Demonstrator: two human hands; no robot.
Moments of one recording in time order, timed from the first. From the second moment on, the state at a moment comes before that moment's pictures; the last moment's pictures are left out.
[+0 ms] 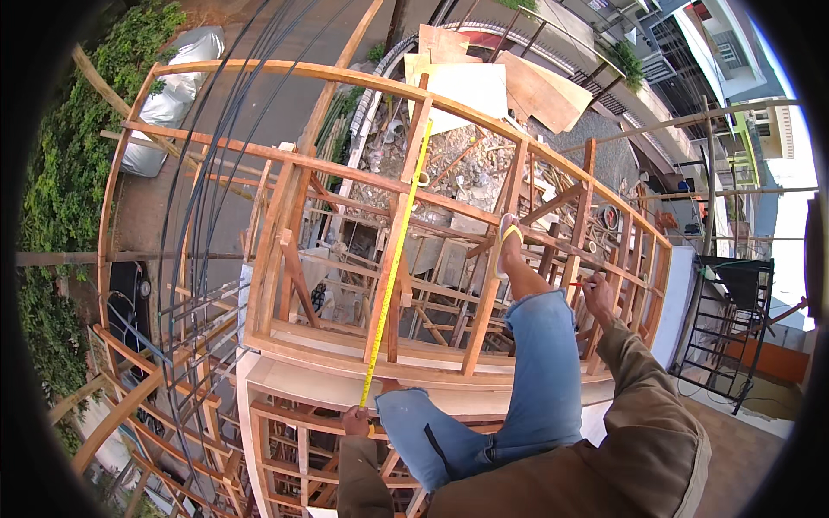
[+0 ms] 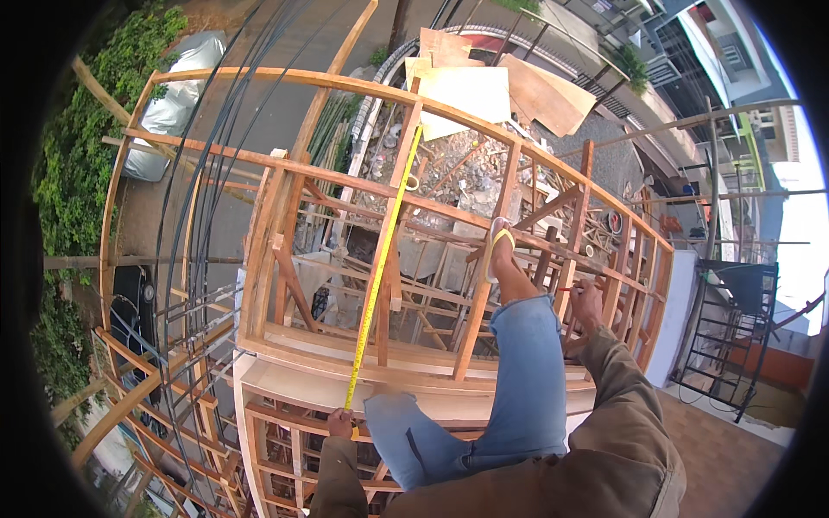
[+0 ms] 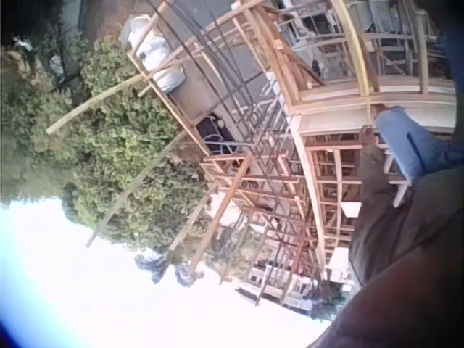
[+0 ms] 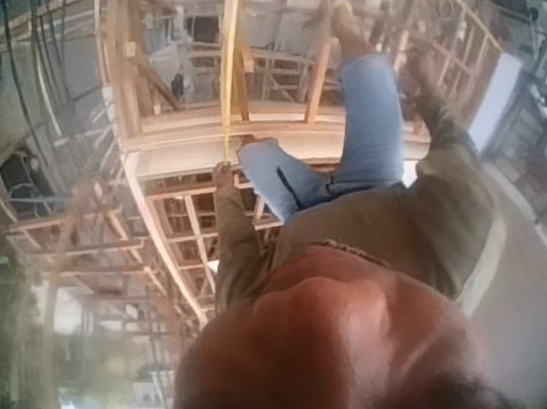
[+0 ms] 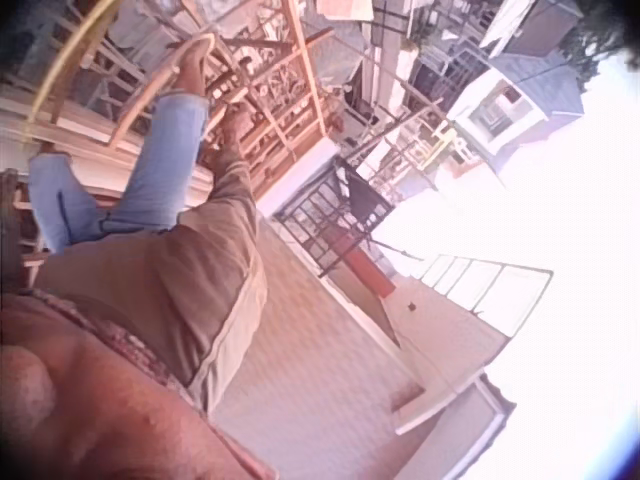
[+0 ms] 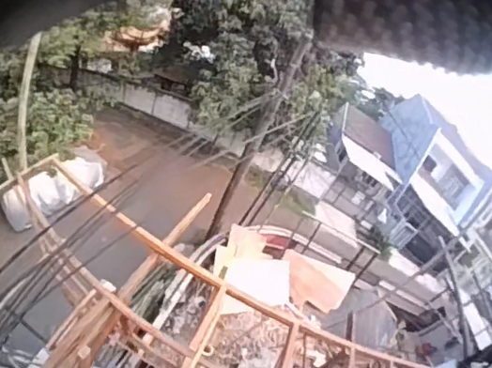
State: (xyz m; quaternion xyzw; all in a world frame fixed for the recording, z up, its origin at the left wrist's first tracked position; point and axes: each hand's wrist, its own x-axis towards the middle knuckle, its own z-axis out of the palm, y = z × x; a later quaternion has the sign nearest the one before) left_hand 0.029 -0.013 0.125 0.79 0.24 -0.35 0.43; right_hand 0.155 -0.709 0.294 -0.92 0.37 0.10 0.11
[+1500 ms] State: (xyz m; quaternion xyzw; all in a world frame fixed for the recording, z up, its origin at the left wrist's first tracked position) left_hand 0.221 0.036 0.345 0.72 0.03 -0.59 0.36; right_hand -0.399 -0.271 0.377 -0.57 0.75 0.07 0.34
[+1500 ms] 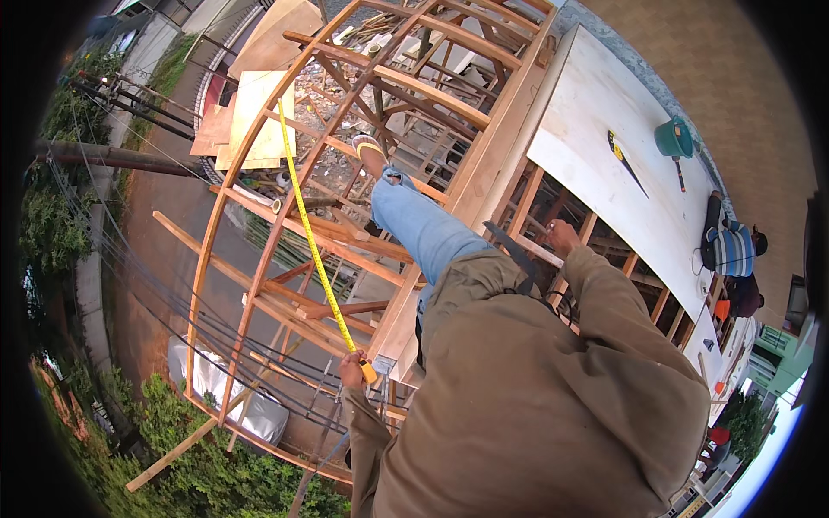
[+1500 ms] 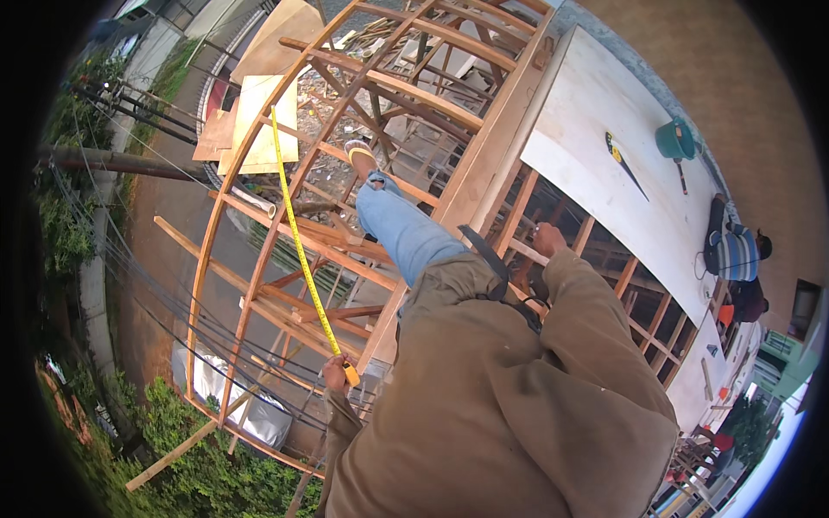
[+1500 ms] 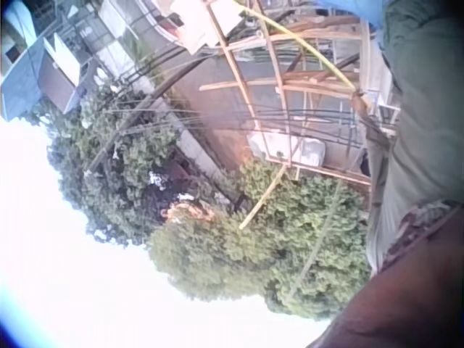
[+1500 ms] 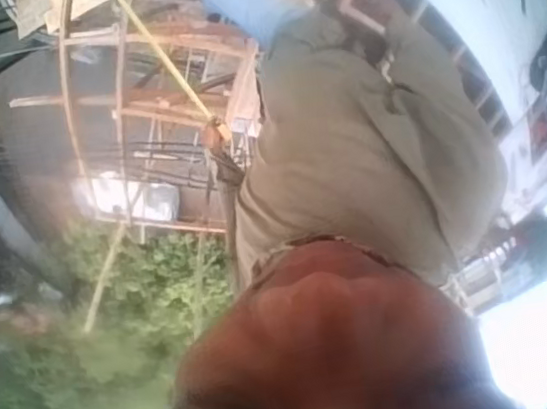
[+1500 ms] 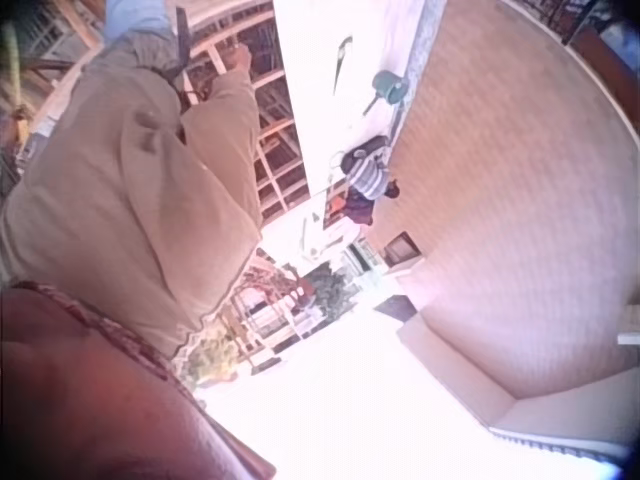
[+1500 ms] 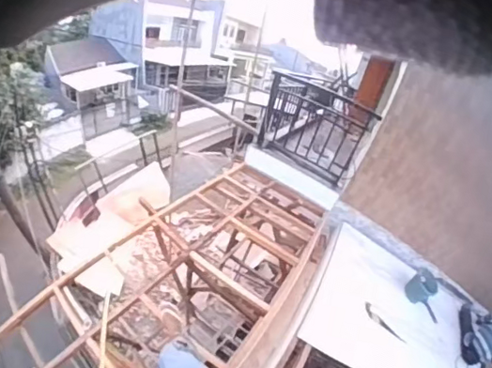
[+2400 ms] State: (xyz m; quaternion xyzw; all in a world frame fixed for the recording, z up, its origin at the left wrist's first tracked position) left_hand 0.213 -0.009 0.266 0.74 -0.07 -0.56 0.36; right_hand -0.455 -0.207 0.401 -0.51 0.78 0.00 0.36
